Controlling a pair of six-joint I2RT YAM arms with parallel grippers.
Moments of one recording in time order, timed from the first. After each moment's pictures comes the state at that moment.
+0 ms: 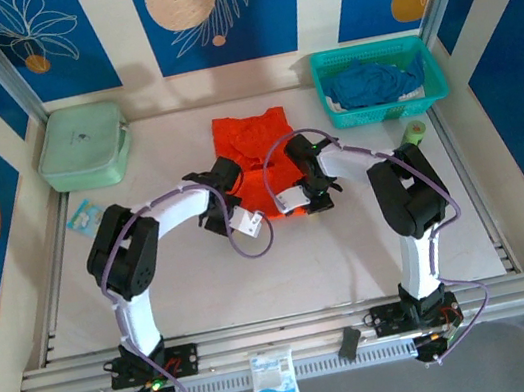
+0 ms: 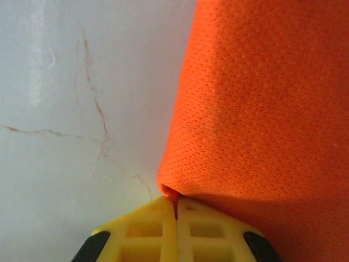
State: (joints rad) left arm -0.59 1.93 1.28 -0.70 0.03 1.52; right arm 0.46 1.92 1.27 -0.84 -0.09 -1.35
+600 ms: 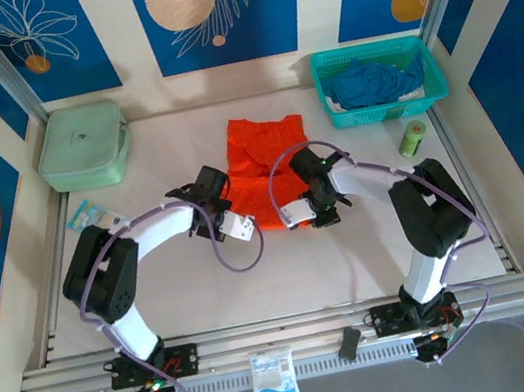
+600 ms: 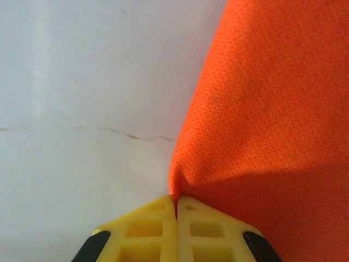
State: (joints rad) left arm -0.57 1.70 1.05 -0.53 0.03 1.49; right arm 0.53 1.70 1.07 -0.81 -0.09 -1.25
